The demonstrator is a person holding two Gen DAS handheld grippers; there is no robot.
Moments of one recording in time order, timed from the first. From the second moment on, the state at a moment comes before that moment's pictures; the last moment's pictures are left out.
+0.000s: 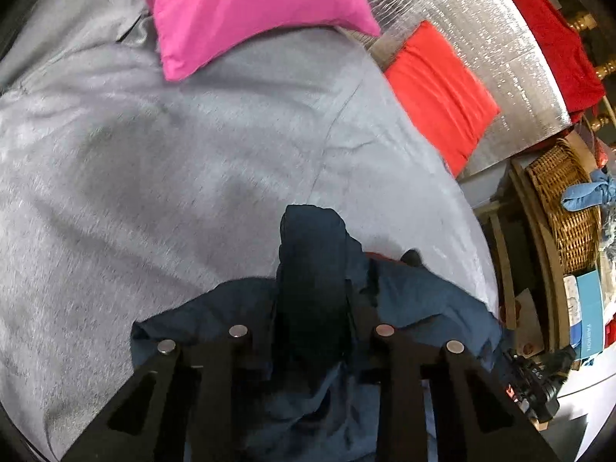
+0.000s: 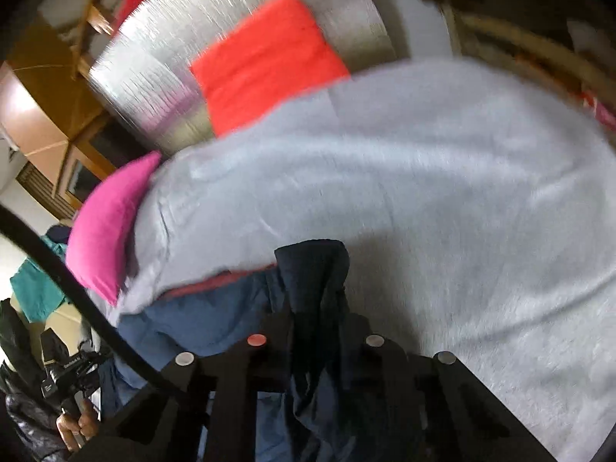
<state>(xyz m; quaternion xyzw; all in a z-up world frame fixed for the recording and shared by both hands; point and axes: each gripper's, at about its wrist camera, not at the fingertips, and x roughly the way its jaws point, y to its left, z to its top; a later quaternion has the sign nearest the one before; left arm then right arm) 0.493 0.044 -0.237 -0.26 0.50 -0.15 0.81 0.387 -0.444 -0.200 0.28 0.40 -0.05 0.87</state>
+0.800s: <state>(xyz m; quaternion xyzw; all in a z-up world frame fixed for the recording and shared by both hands) 0.423 -0.015 -0.178 -0.10 0.42 -0.13 0.89 0.364 -0.338 -0.150 0.19 0.36 0.00 0.91</state>
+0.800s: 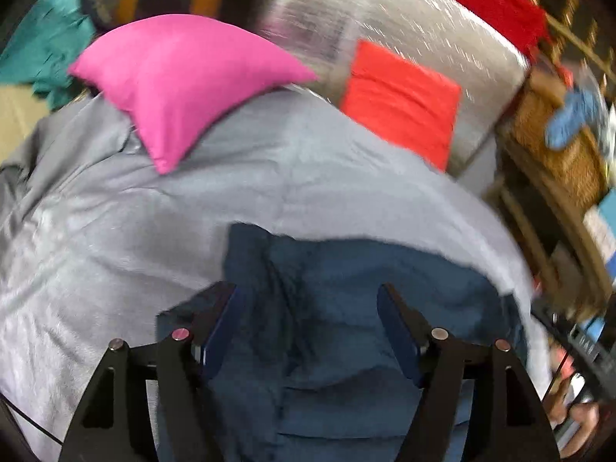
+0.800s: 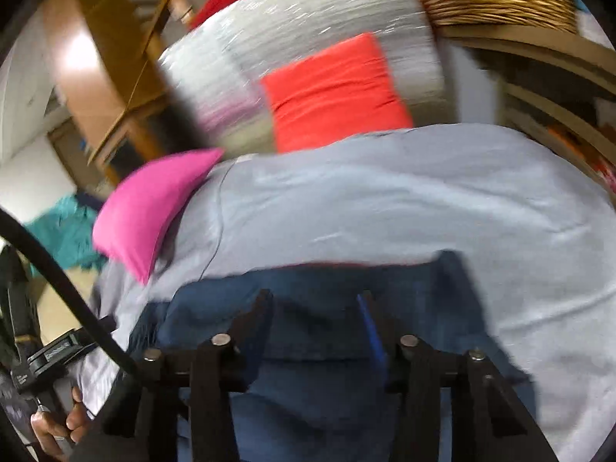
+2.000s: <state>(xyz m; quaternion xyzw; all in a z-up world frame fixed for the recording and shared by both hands) 0.378 -0.040 -0.203 0.06 0.47 -0.08 0.88 0.332 -0.372 -0.187 0.21 0.45 -0.04 0.87</state>
